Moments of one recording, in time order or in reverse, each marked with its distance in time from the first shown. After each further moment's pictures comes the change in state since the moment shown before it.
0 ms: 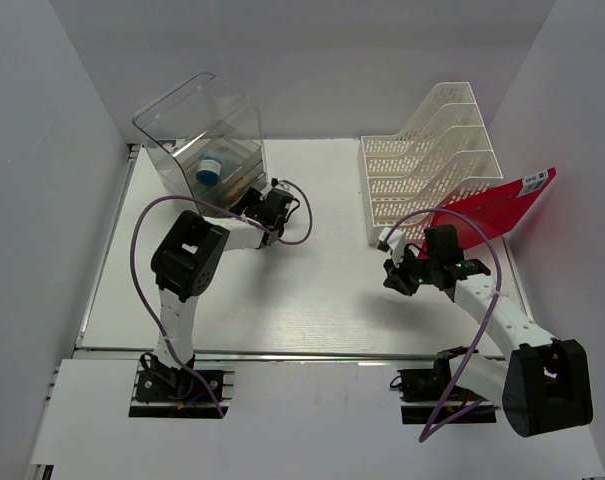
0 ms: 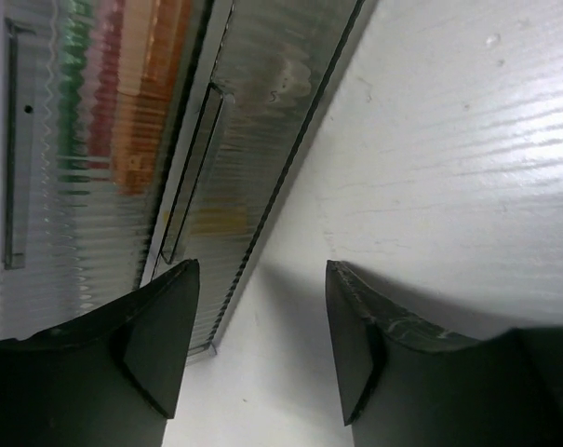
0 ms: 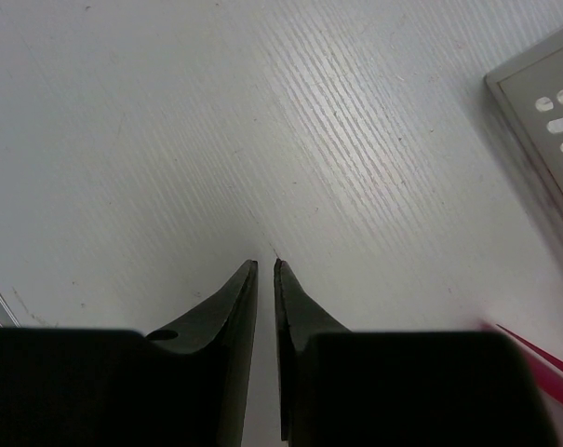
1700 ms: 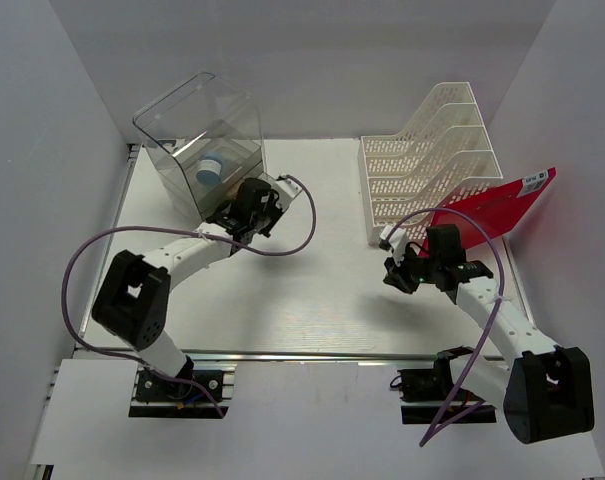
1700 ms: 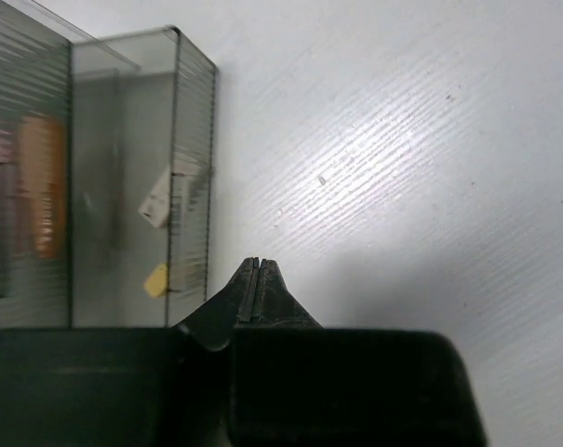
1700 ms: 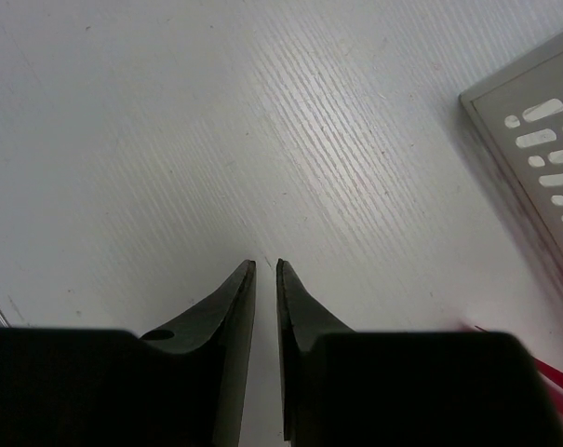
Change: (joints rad) left arm 0.004 -0.481 -0.148 -0.156 0.763 0.030; right arm 0.001 -0.037 0.000 0.016 0.000 0.005
